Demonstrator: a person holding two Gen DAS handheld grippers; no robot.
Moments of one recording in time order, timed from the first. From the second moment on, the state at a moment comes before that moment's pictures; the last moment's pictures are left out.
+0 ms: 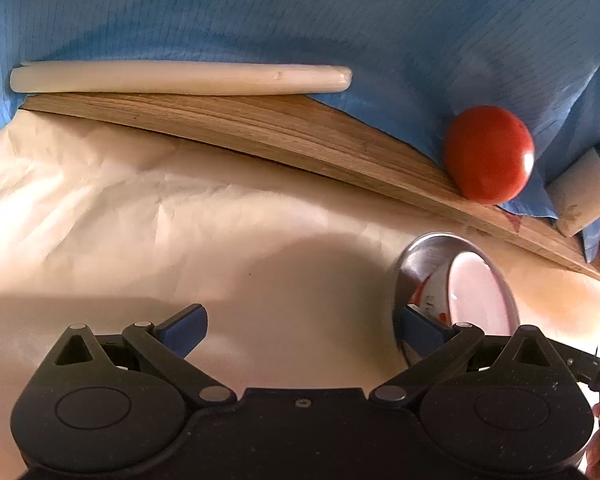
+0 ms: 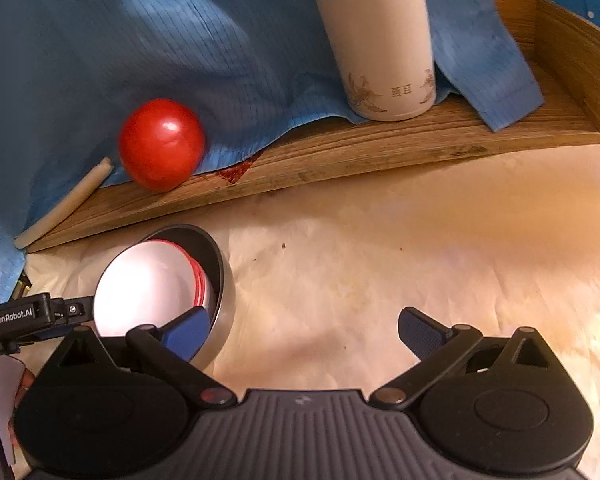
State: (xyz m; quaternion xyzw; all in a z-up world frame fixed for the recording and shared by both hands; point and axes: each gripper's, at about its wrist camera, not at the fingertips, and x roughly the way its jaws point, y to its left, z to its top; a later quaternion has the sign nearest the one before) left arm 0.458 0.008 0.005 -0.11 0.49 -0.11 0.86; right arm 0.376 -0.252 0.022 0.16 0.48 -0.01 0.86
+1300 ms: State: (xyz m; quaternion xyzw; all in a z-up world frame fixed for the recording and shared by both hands) left arm 0.472 -0.016 -0.005 -0.05 0.51 -0.12 0.85; right arm 0.428 -0.245 0.013 0.14 0.55 0.05 0.82
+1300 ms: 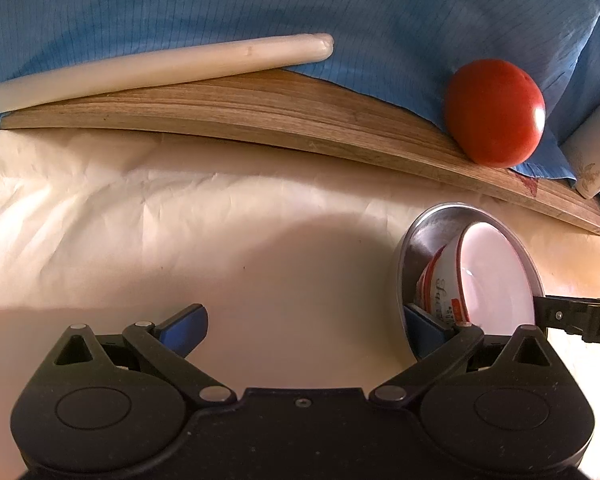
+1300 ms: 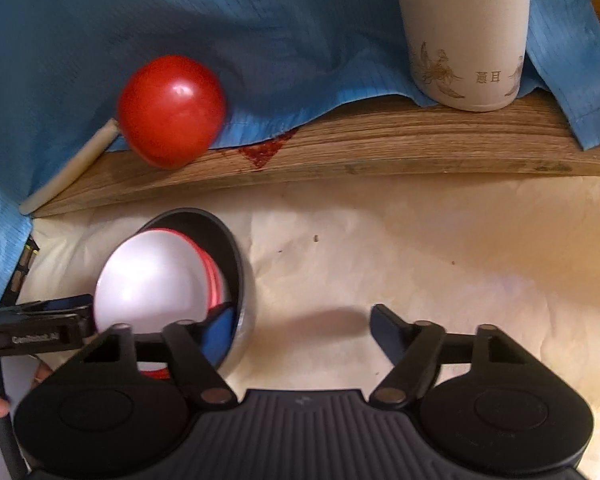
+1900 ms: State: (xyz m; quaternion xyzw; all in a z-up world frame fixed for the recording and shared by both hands) left arm 0.466 -0.017 0.000 -0.07 0.51 -0.14 0.85; right arm 0.425 -0.248 0.008 0.19 0.55 0.06 0.81
